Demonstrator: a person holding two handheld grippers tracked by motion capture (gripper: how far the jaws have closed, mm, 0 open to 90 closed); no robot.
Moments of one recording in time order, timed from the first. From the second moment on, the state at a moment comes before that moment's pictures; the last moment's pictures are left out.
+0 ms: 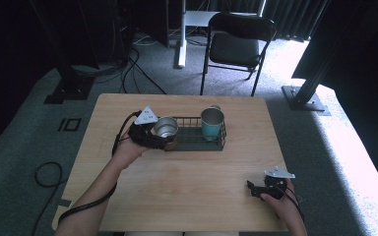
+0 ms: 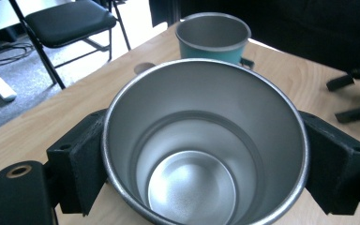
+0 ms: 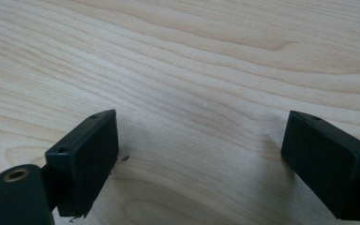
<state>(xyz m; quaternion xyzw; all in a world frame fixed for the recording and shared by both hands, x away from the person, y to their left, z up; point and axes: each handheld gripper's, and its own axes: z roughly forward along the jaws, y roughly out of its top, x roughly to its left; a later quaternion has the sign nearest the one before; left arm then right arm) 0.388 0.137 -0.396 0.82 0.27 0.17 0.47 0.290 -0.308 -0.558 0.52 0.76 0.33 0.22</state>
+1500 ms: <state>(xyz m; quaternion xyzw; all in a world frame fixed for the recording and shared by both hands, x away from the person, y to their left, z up) 0.466 0.082 -0.442 0.81 0.36 0.17 0.44 0.290 -0.308 -0.558 0.52 0.76 0.33 0.22</state>
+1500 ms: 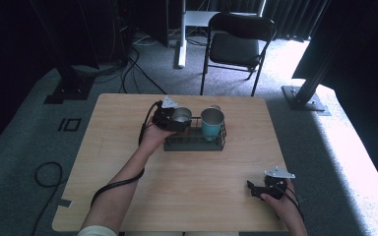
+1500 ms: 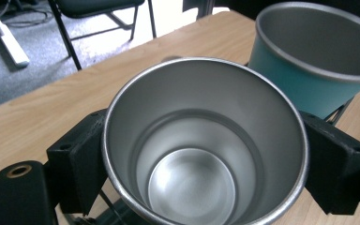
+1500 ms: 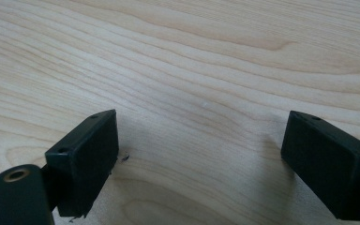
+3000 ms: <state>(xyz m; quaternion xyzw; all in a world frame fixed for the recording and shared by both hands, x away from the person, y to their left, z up) 0.456 0.092 -0.450 0.81 0.36 0.17 0.43 0.290 -0.308 -0.558 0.52 0.76 0.33 0.22</state>
